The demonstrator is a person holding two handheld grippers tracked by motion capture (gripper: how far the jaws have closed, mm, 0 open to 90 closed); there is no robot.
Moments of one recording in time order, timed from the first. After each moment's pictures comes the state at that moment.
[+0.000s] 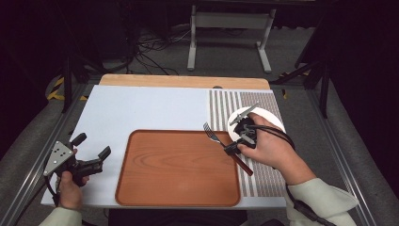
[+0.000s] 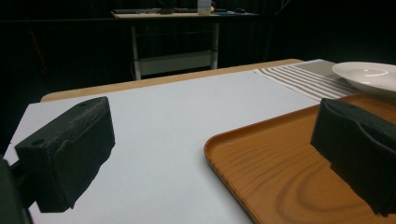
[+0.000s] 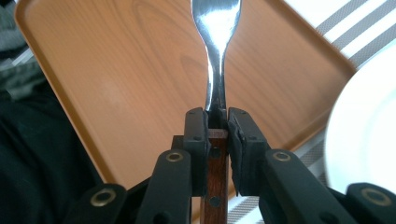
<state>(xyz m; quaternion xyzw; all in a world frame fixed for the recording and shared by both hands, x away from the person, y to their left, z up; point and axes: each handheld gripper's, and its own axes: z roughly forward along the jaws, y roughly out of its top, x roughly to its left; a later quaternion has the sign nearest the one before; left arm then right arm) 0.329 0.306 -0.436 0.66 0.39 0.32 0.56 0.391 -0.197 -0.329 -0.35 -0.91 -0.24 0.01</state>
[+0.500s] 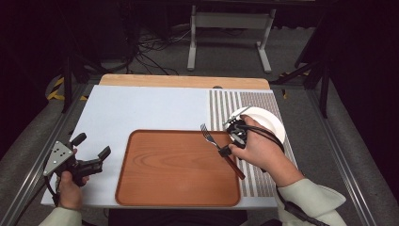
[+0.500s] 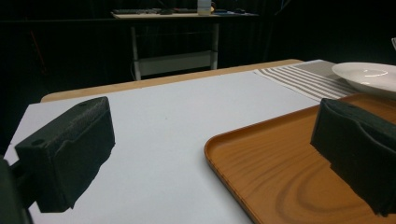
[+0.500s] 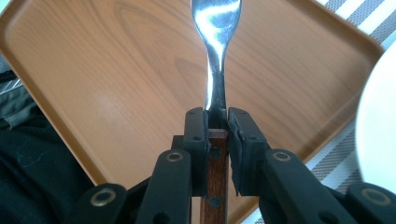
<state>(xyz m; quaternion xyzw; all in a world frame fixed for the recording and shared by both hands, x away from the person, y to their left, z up) 0.329 0.306 -0.436 0.66 0.39 0.32 0.56 0.397 -0.180 -0.347 -0.41 -0.89 -0.22 0.02</state>
